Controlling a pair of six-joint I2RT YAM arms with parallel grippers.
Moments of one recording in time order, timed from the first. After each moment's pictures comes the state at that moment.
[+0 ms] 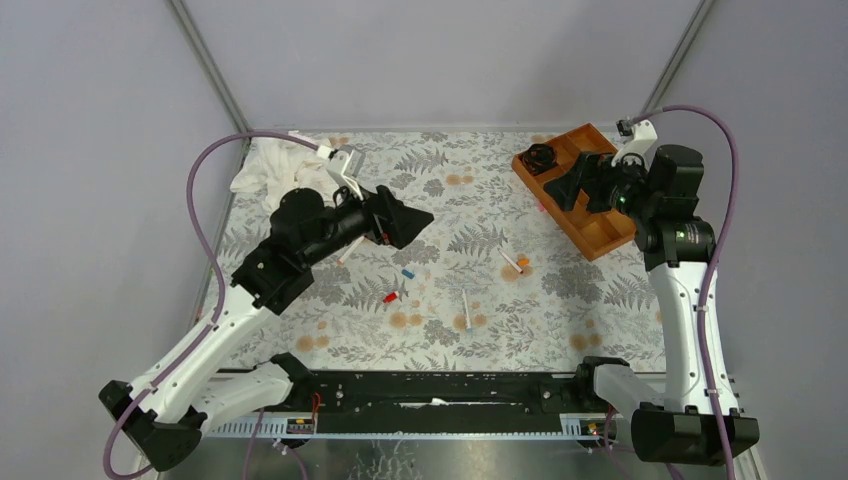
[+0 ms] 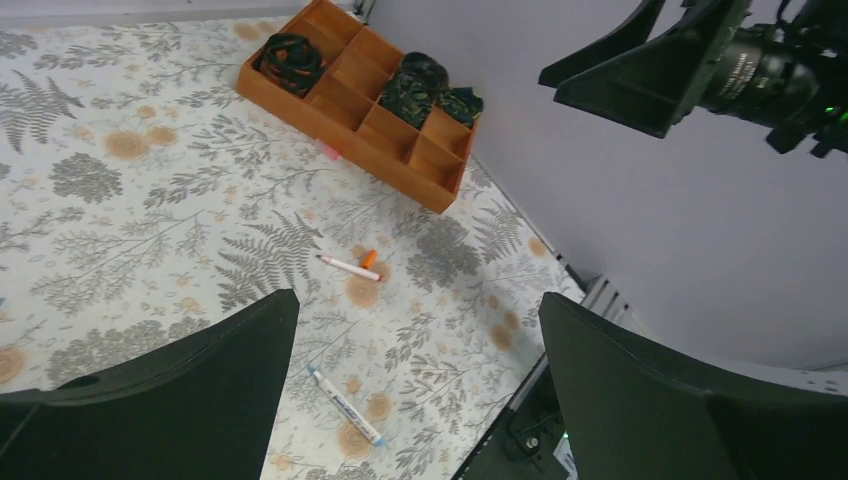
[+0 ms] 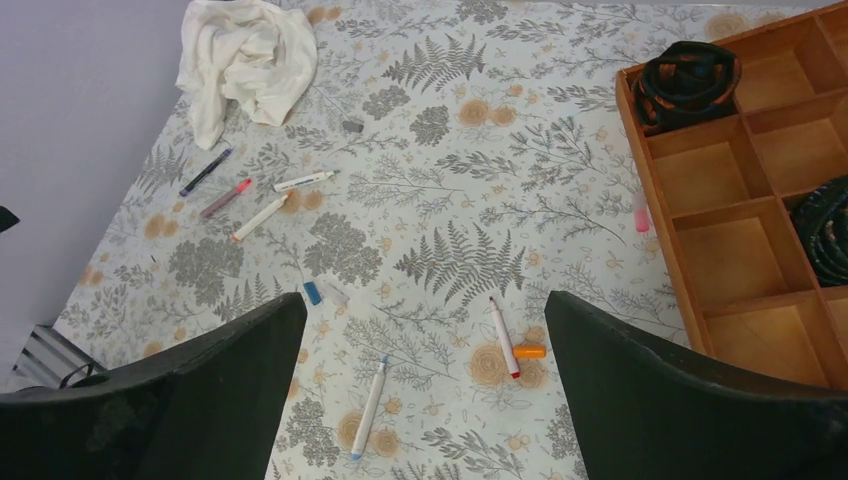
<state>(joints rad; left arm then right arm) -0.65 0.98 1.08 -0.22 0.21 -0.50 -0.06 1.04 1.24 -0.60 -0.55 0.16</state>
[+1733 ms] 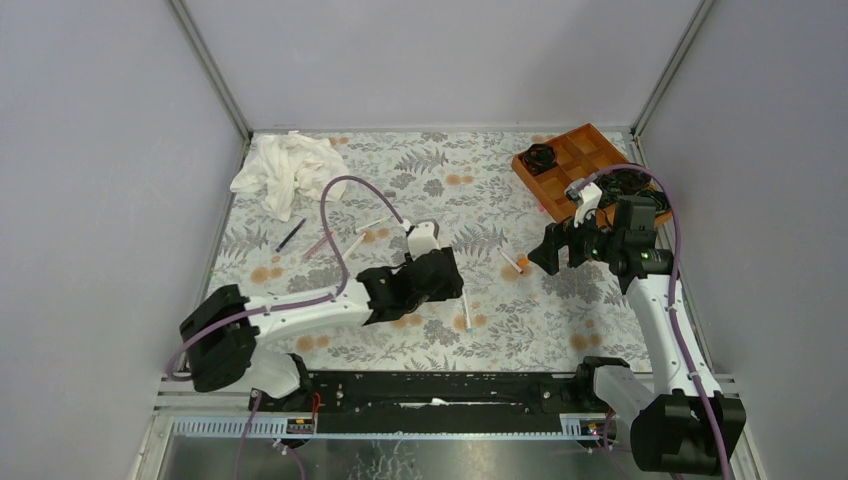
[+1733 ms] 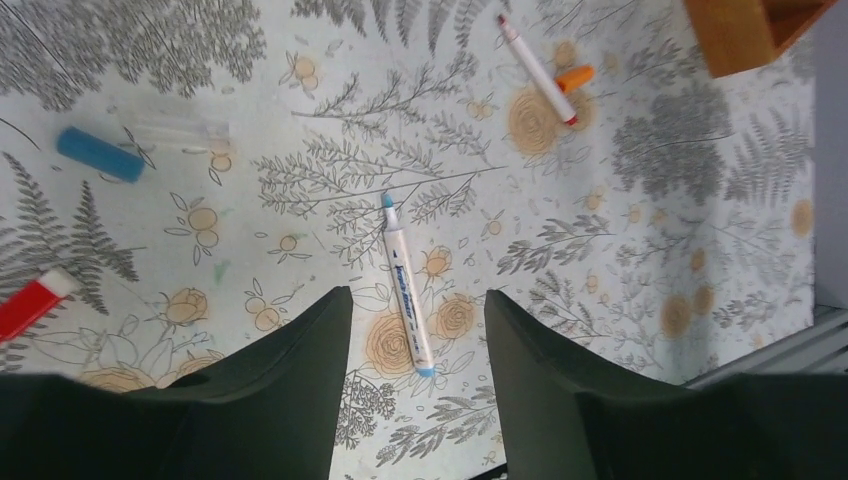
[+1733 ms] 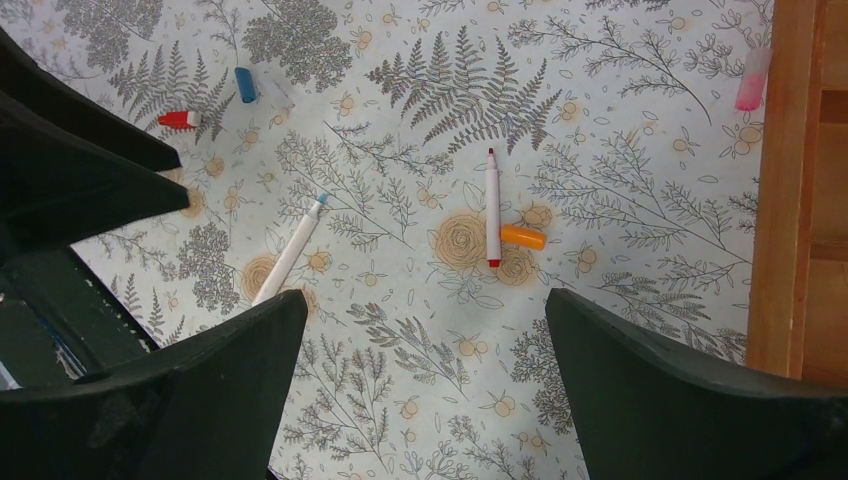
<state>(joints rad) -1.07 1.41 0.89 -0.23 -0.41 -0.96 -0.06 0.99 0.82 -0.57 -0.72 -0.27</state>
